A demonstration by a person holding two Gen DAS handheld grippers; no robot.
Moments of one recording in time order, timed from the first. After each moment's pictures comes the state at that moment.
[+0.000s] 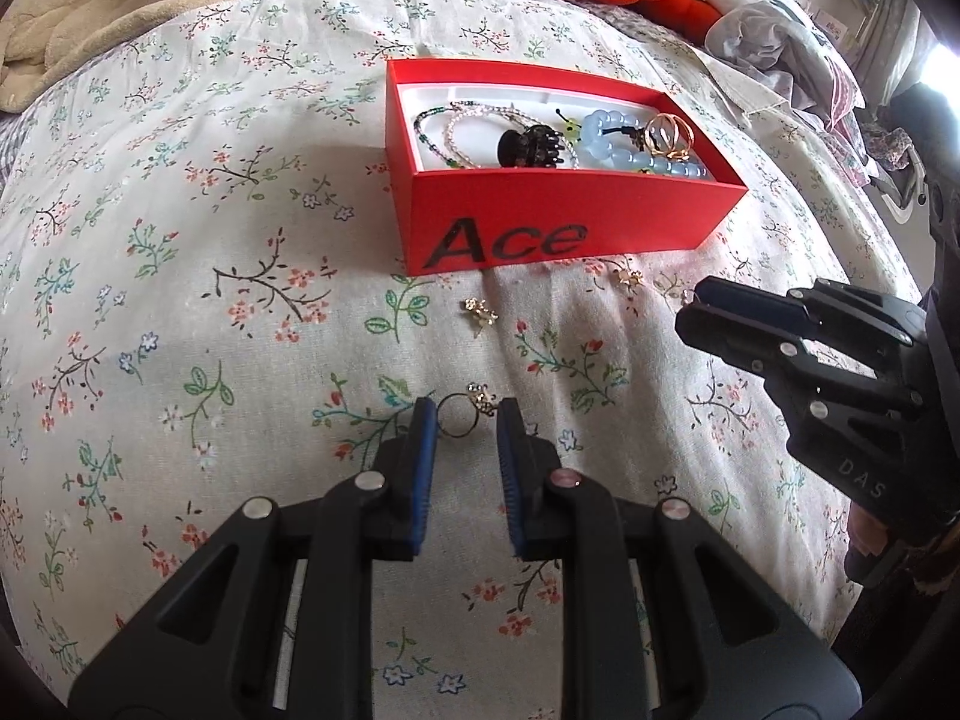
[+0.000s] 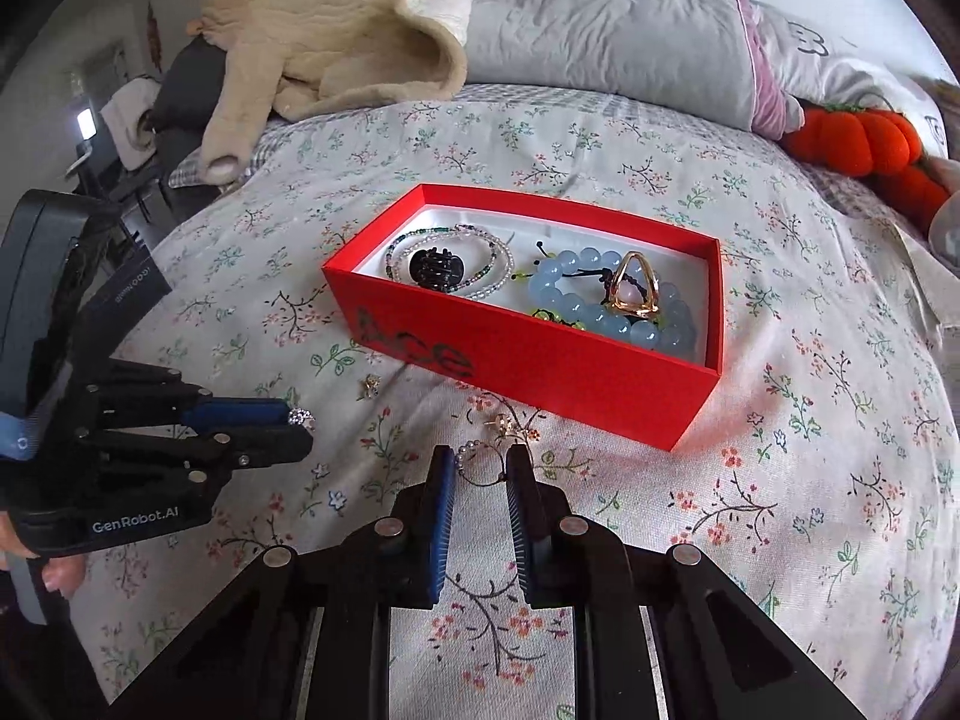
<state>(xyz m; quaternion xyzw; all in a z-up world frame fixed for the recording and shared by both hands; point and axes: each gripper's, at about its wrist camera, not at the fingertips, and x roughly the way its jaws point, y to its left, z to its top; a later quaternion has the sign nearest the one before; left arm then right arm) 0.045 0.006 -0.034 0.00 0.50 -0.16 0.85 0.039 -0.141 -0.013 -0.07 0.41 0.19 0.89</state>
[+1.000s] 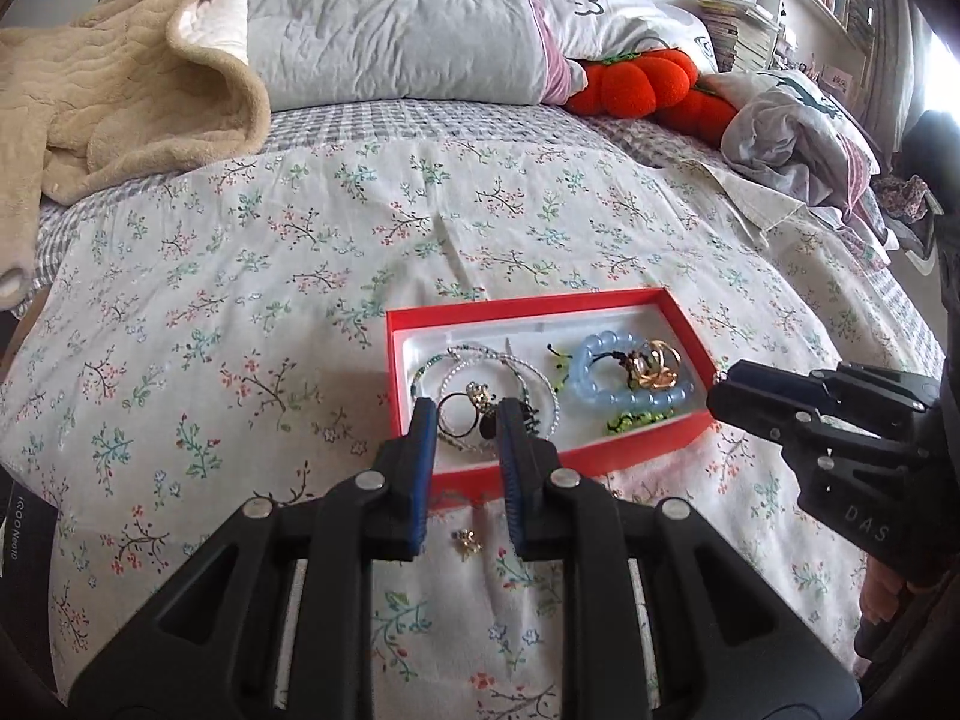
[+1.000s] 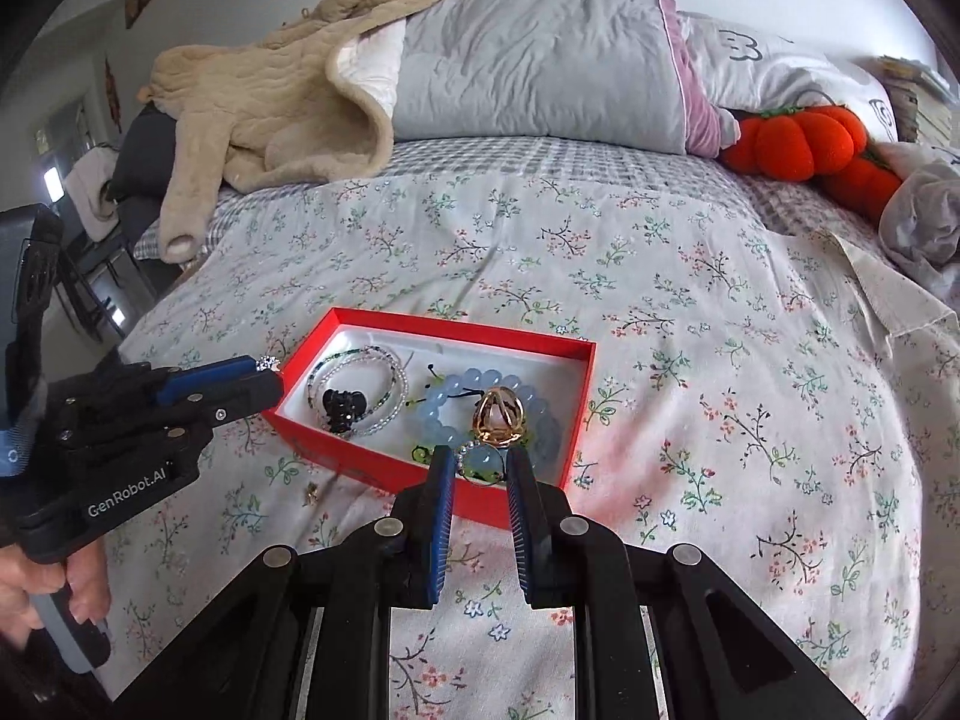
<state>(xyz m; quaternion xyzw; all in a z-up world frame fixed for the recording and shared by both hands) 0.090 -0.017 0.029 0.01 0.38 -0.11 0.92 0.077 -0.181 0.034 -0.02 0.38 0.14 0.91</state>
